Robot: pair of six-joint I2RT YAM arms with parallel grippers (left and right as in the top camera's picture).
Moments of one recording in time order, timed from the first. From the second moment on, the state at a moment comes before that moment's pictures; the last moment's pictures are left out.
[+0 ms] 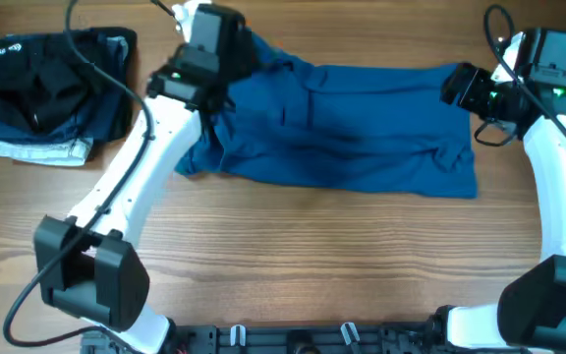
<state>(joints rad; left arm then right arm) -0.34 1.77 1.54 -0.50 -0.26 -0.54 -0.18 1.60 1.38 -0.74 -0.14 0.23</state>
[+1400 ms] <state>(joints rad) -0.23 2.60 2.27 -0.56 -0.06 -0.41 -0.17 1.67 1.38 -0.76 -0.15 0.22</state>
